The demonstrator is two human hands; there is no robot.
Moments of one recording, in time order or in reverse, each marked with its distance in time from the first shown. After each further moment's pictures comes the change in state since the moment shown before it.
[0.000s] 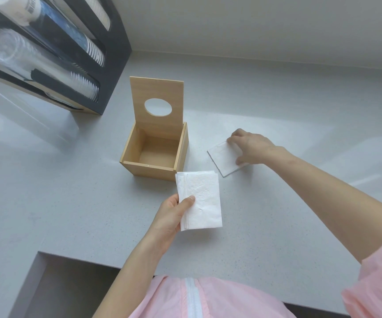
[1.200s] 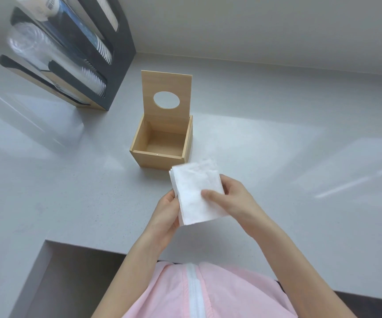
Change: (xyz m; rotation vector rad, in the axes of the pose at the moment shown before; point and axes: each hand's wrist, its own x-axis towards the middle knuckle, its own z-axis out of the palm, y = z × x) left_hand -0.021 -0.012 -0.021 -0.038 -0.094 0.092; right_hand -0.124 -0.115 0.047 1.426 0.083 0.082
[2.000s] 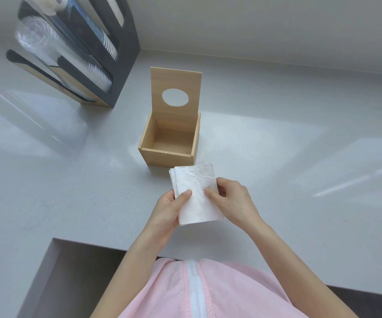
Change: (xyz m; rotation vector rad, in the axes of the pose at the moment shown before) left_hand -0.008 0.003 -0.020 0.004 0.020 -0.011; right_hand 0.008 0.008 0.025 -0.402 0.190 -0.023
